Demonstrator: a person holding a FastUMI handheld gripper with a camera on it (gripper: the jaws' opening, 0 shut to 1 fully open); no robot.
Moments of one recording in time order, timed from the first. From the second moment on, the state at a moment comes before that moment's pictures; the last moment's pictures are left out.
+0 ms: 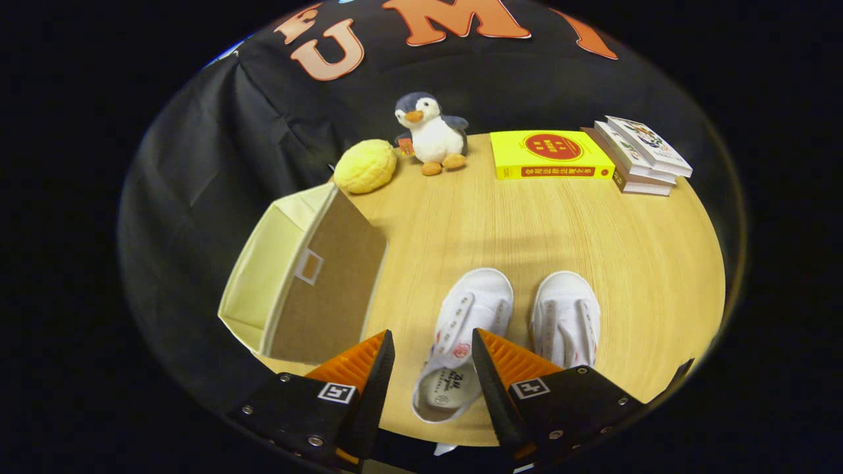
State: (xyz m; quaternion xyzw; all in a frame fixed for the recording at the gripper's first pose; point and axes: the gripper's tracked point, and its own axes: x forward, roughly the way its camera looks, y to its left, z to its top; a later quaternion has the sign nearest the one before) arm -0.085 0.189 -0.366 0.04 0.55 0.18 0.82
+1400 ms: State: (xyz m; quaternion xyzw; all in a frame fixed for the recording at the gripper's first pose) arm -0.094 0.172 -0.440 0.14 0.59 0.04 0.80
